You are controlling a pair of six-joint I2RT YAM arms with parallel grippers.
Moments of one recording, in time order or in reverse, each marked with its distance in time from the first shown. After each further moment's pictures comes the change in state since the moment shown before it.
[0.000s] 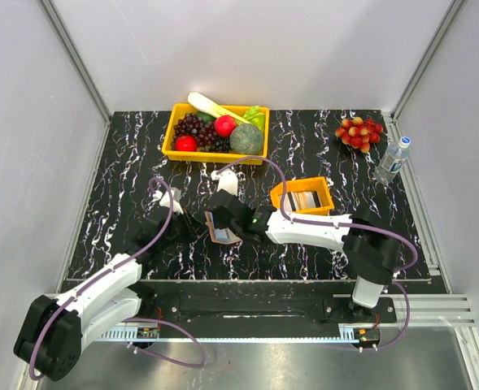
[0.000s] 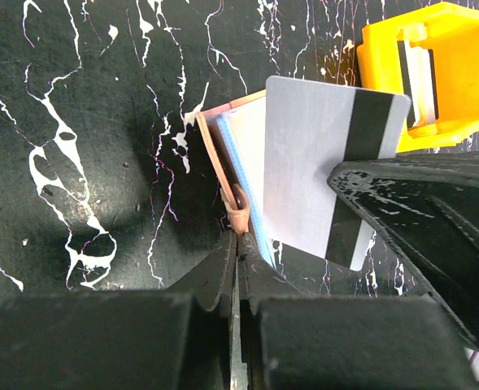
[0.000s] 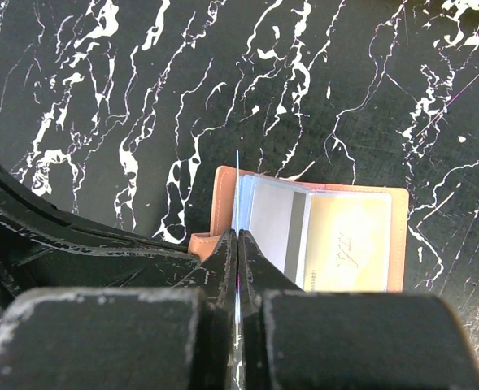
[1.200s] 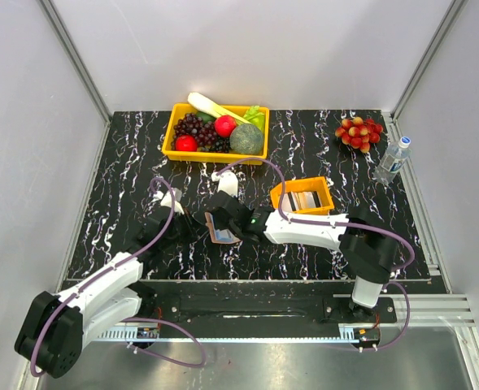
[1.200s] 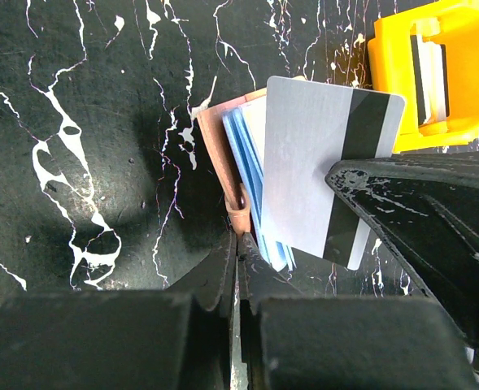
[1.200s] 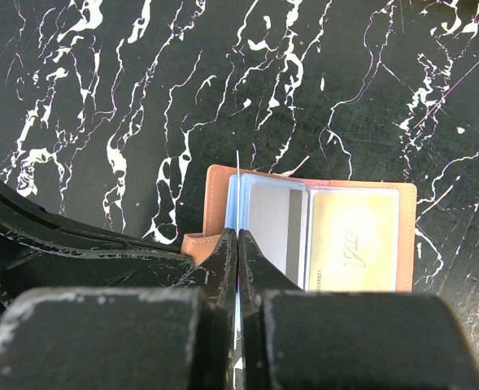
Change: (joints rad) left arm 0.000 0.026 0.000 0.002 0.000 0.000; right arm 0.000 0.024 0.000 -0.006 0.011 0.016
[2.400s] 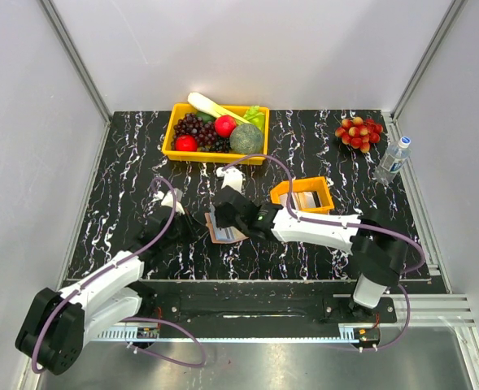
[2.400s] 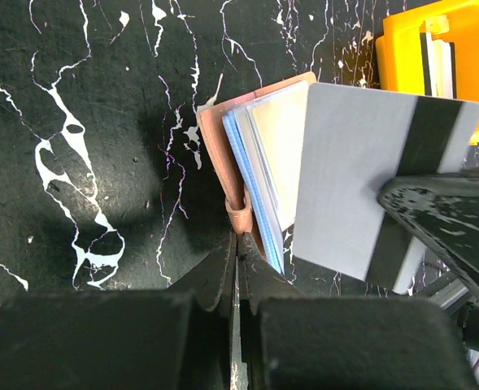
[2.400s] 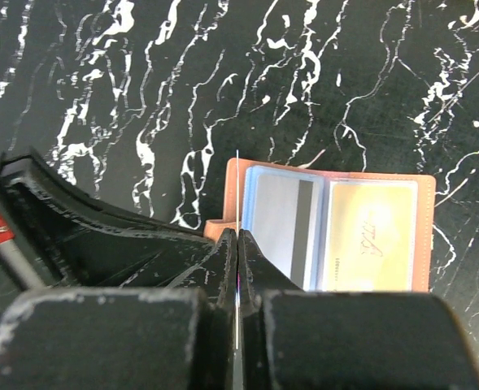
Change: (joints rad) left arm 0.000 0.028 0.000 0.012 -0.003 0.000; right arm -0.031 -0.074 -0.017 -0.014 -0.103 0.039
